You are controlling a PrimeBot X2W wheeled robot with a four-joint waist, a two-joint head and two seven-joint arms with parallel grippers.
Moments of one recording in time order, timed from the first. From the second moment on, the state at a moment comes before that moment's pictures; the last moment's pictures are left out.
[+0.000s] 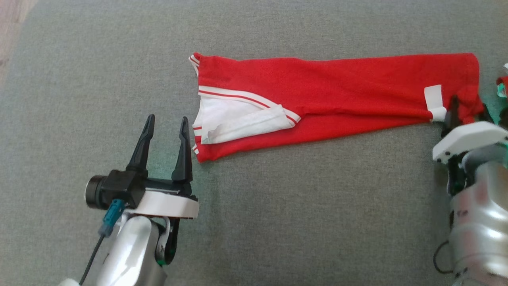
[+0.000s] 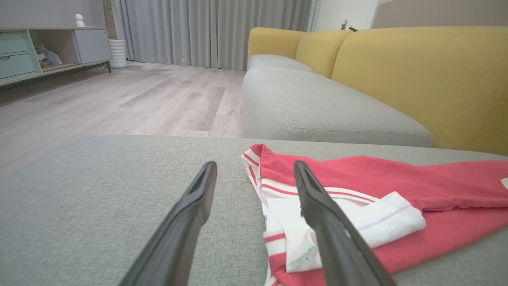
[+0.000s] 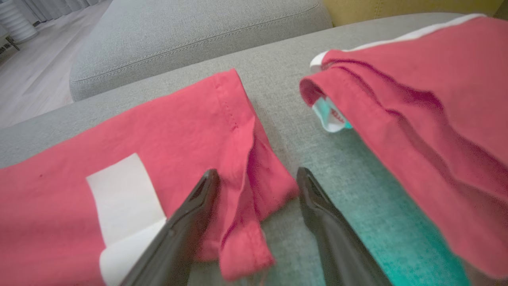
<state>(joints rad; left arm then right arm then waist) -0.28 0.06 -0.27 0.29 -0.24 0.01 -0.26 -0.63 -0.05 -0.52 0.87 -0.12 0.13 -0.08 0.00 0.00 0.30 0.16</state>
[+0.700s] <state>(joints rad) -0.28 0.05 -0.21 0.31 -0.21 -0.01 -0.26 -0.70 -0.17 -0.52 0.90 -0.13 0.13 -0.17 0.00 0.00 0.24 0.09</state>
